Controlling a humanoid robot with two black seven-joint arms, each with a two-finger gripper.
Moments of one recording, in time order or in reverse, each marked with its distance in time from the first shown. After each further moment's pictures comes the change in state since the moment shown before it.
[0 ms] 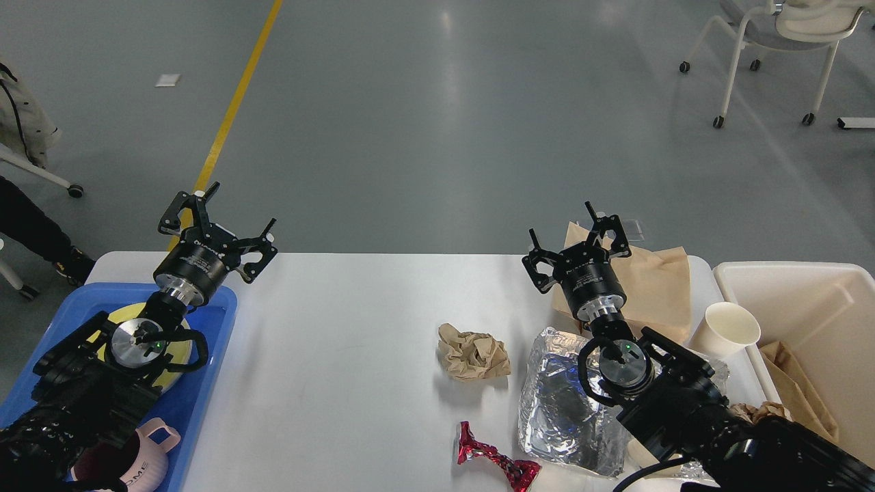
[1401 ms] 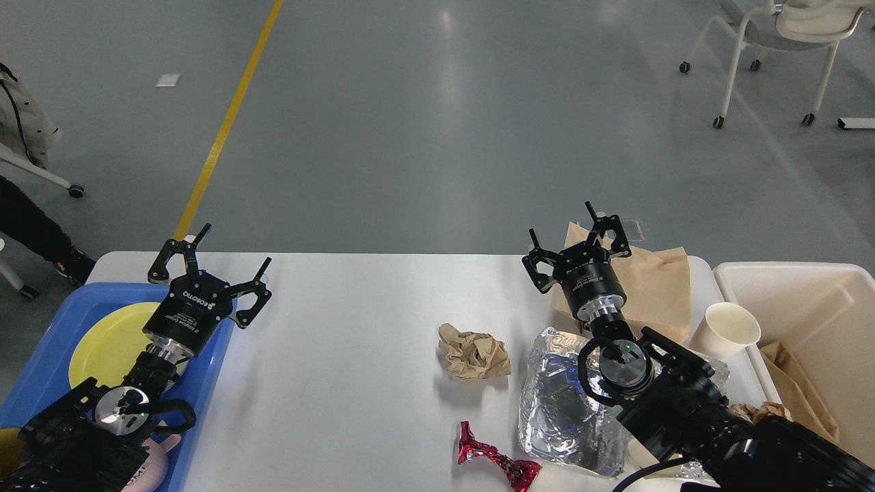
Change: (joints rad) left arm 0.163 0.010 0.022 -0.010 0.008 -0.289 -0.083; right arm 0.000 0.000 0.000 0.000 0.000 0.002 0.000
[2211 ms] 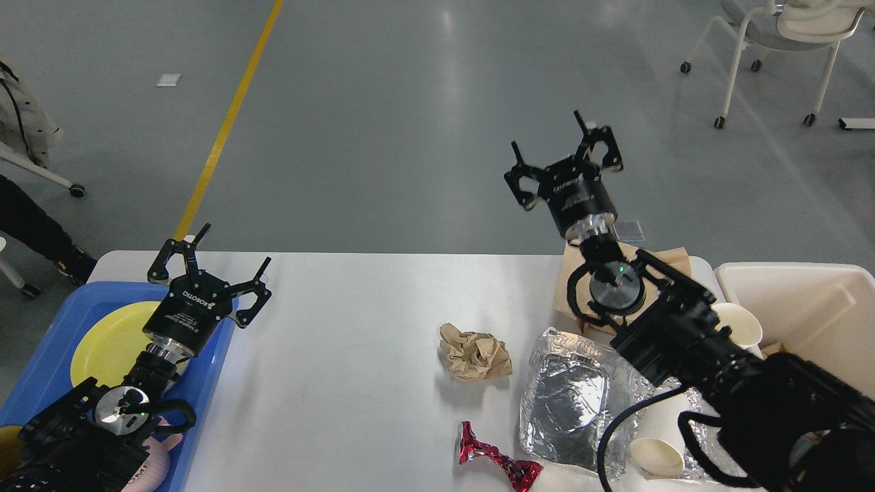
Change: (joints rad) left arm 0.000 0.000 0.000 0.000 -0.001 0.000 0.000; right arm 0.279 -0.097 0.027 0.094 0.003 -0.004 -0.009
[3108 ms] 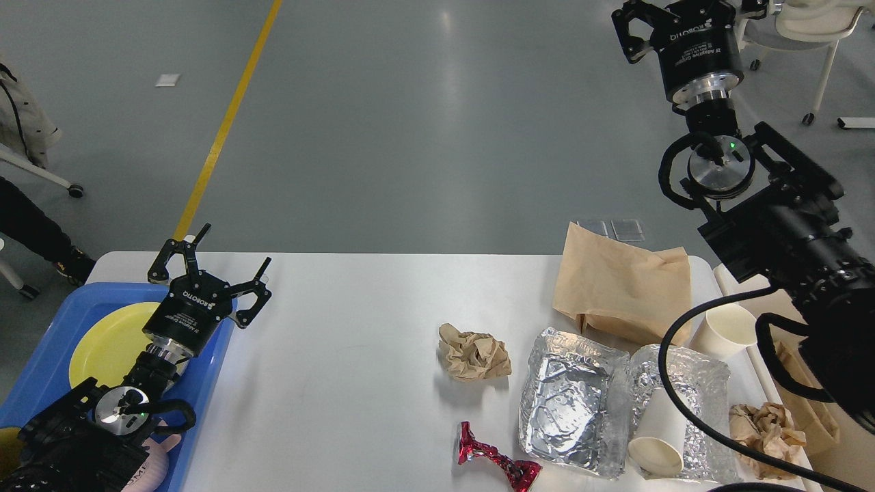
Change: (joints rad) left arm 0.000 0.000 0.000 0.000 0.000 0.000 0.000; right arm 0.164 -0.186 0.066 0.000 0.004 -0.019 -0.002
